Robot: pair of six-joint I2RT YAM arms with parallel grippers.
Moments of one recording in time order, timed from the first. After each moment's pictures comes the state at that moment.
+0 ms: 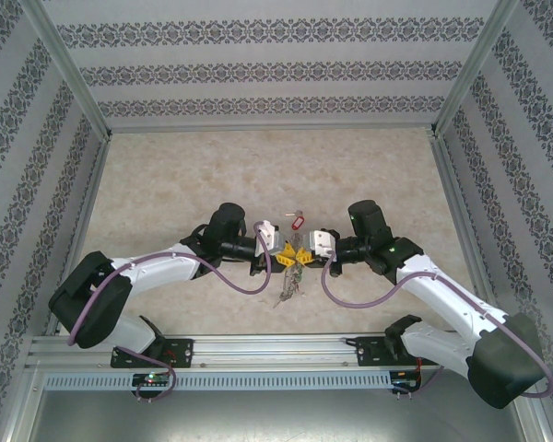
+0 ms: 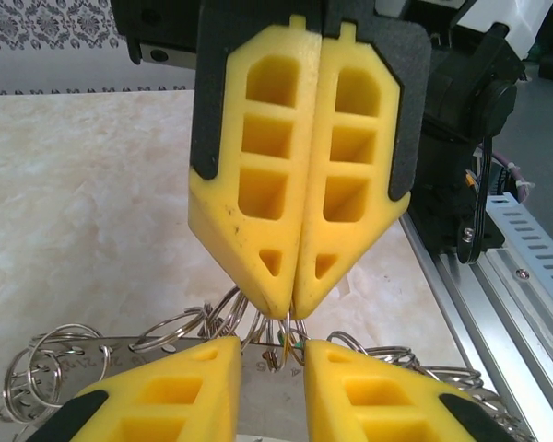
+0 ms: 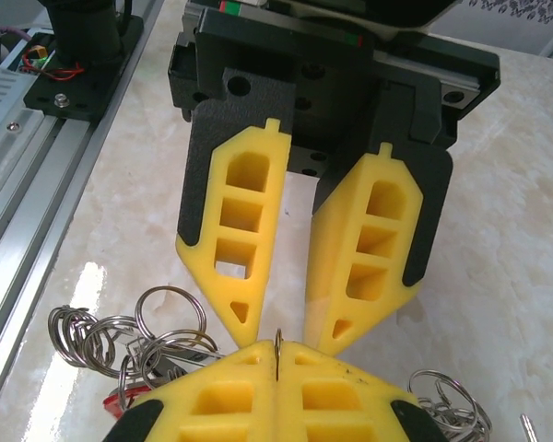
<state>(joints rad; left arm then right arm) -0.68 1.46 0.70 0.29 0.85 0.38 0.49 1.05 0.65 -0.34 -0.84 -0.81</state>
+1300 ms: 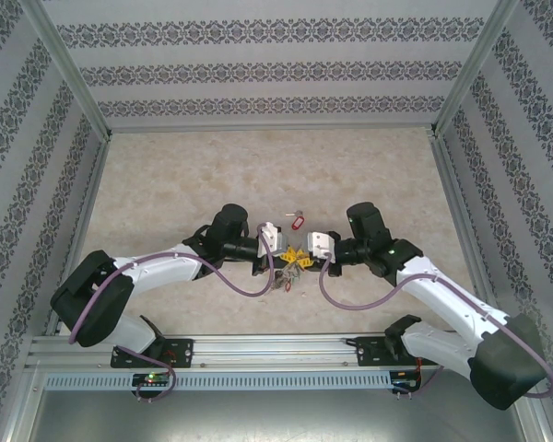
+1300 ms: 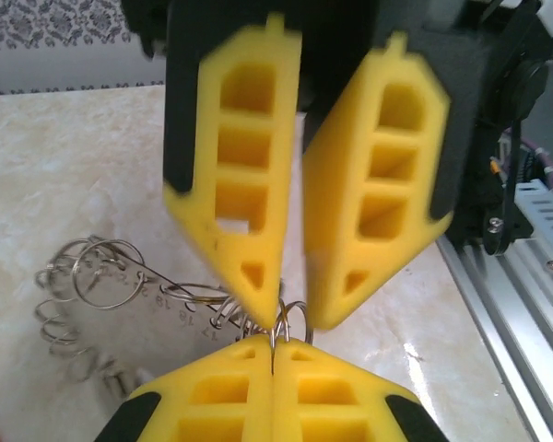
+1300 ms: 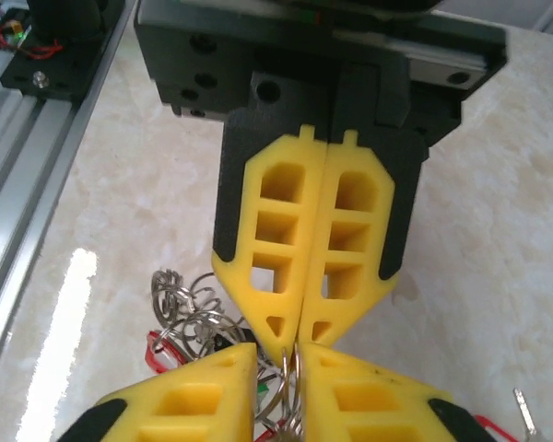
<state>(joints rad) -0.70 1.46 0.70 0.29 0.78 0.41 0.51 1.02 0.65 -0.35 -0.77 -0.80</state>
